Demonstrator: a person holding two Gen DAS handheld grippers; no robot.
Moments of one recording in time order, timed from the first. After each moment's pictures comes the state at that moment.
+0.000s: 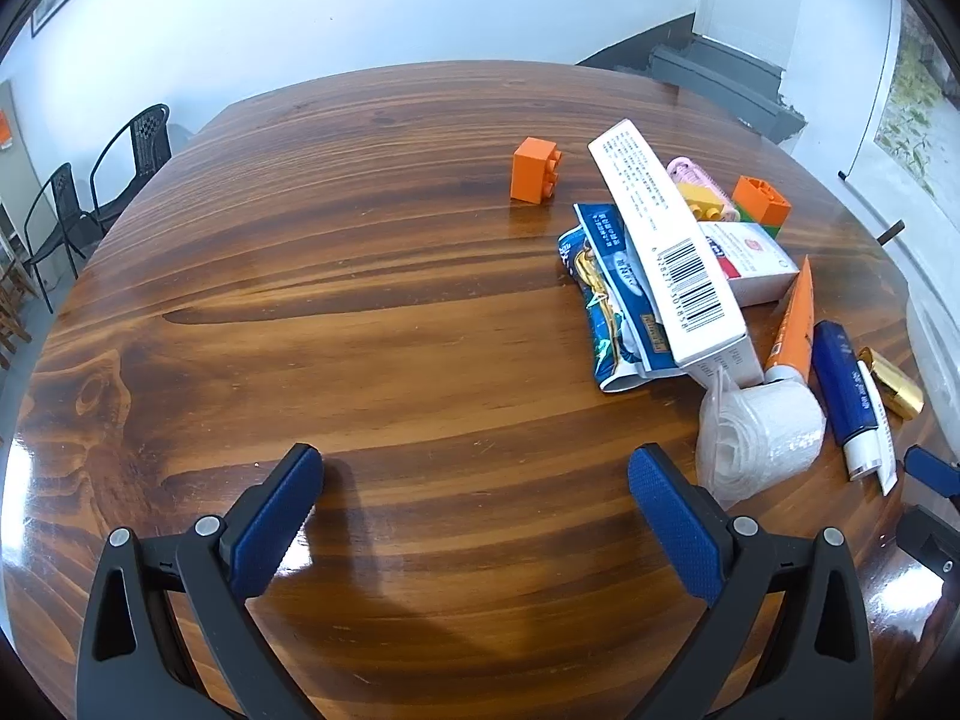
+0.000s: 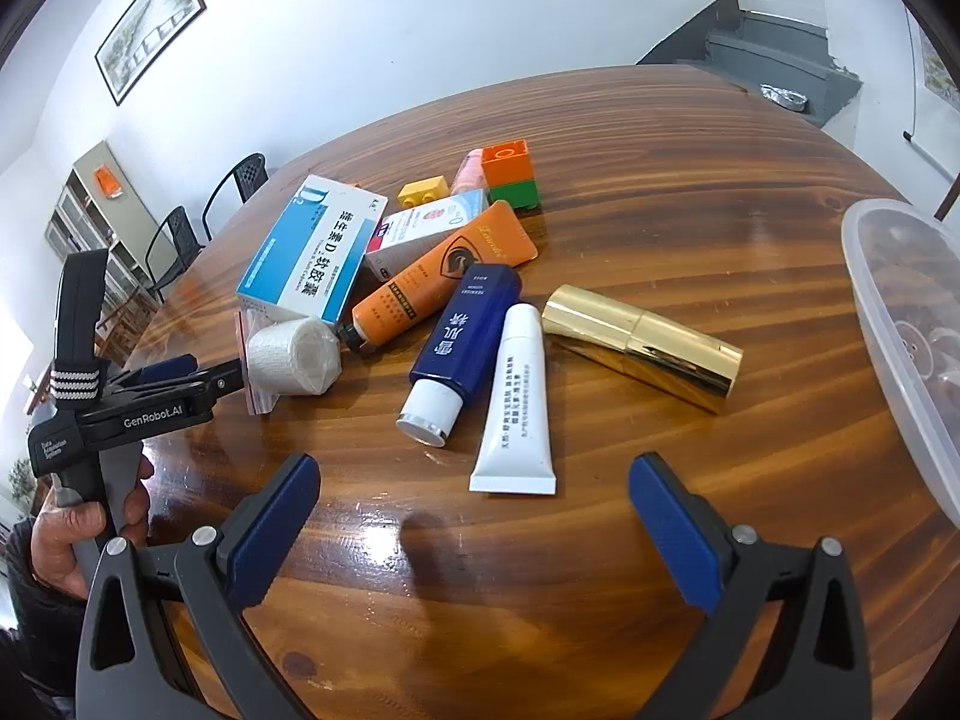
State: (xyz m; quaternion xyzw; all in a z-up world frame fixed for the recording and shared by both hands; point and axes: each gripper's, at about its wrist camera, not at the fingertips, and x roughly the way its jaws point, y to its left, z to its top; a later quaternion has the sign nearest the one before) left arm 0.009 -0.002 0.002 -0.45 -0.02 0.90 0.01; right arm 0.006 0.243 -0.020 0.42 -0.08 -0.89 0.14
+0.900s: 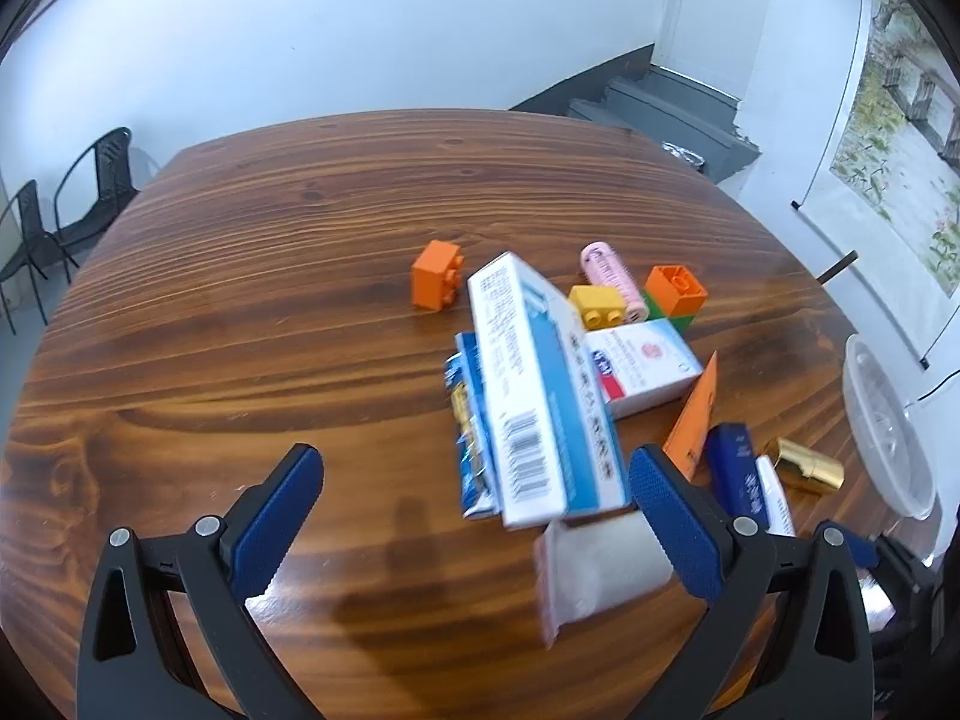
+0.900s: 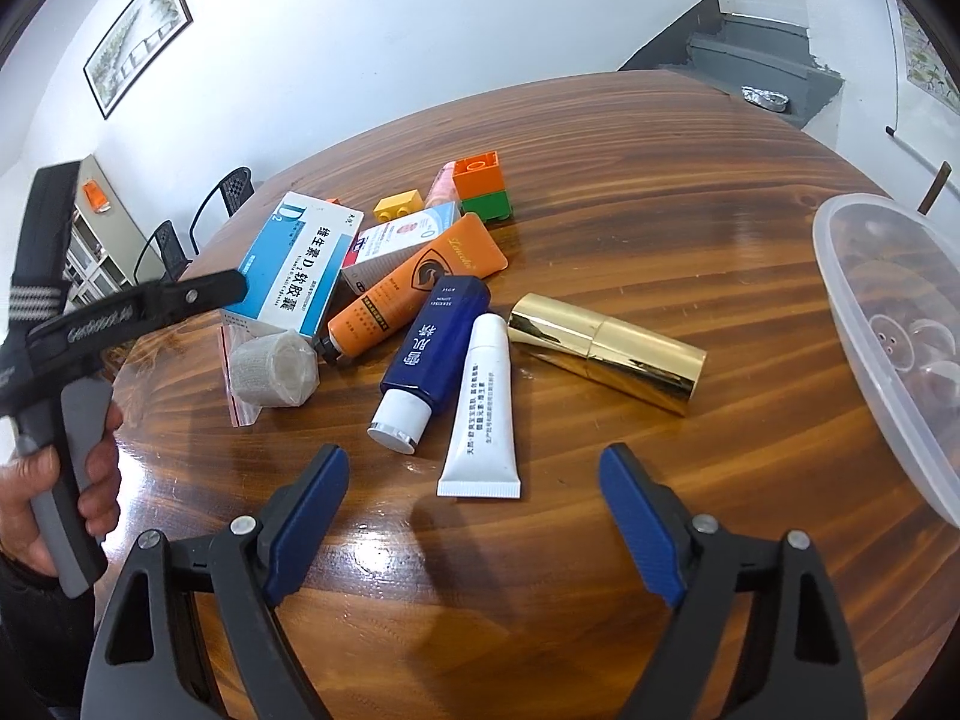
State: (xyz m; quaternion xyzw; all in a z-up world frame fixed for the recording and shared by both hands) left arm -0.018 0.036 0.051 -0.42 -0.04 0.91 0.07; right arm 0.007 0.258 -0.020 0.43 -0.09 -0.89 0.12
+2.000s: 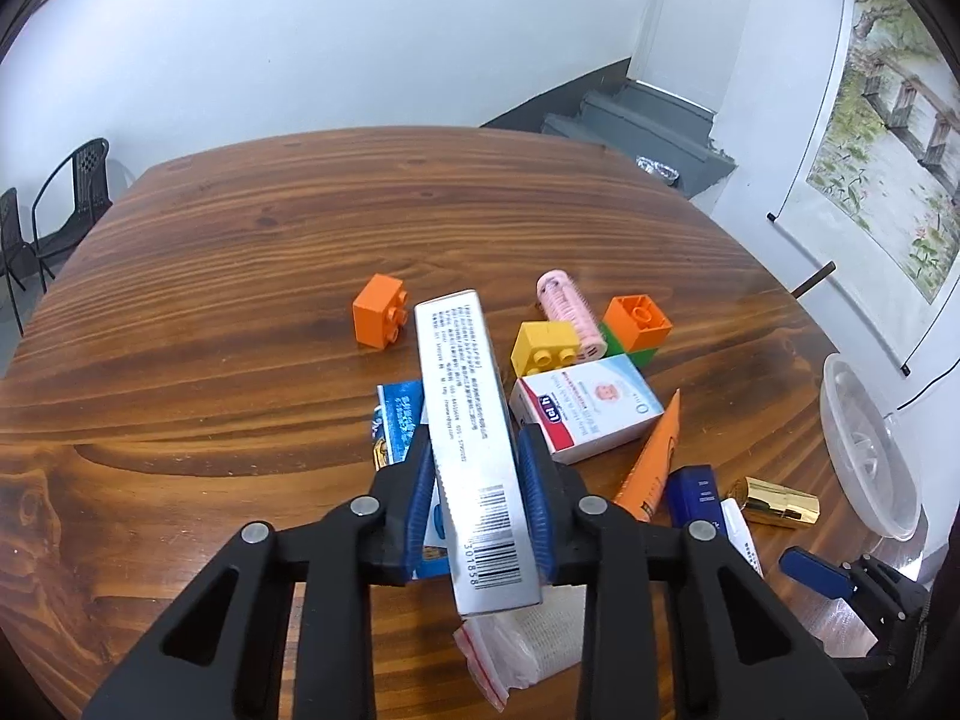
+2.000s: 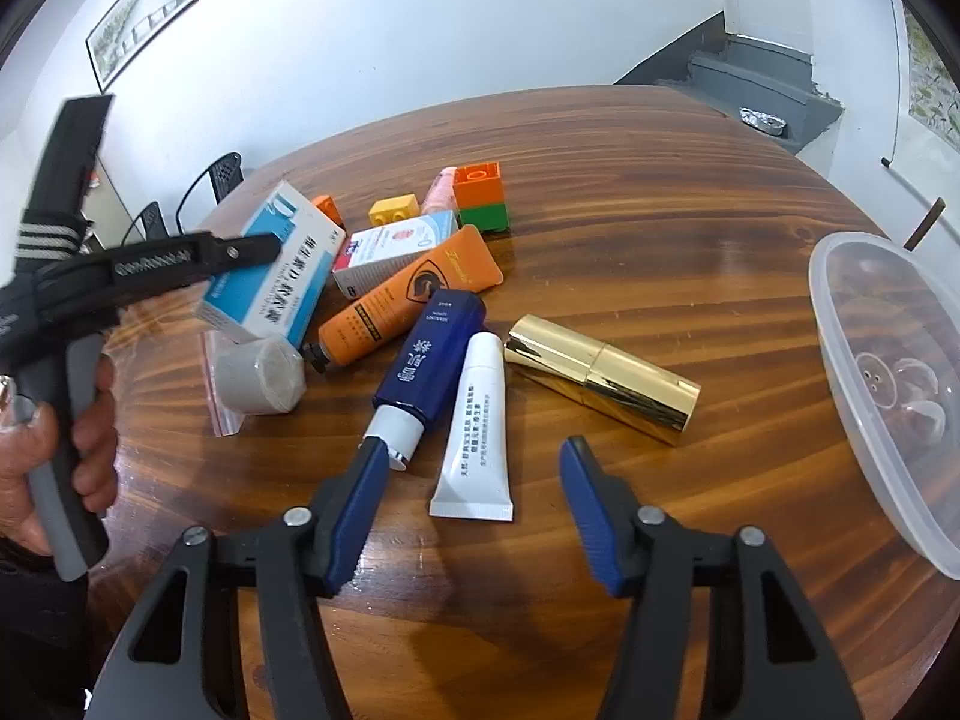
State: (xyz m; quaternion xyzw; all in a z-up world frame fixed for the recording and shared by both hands) left arm -0.028 0.056 0.056 -0.39 -0.04 0.91 0.10; right arm 0.001 0.249 -0.013 0.43 -0.04 -0.90 0.10
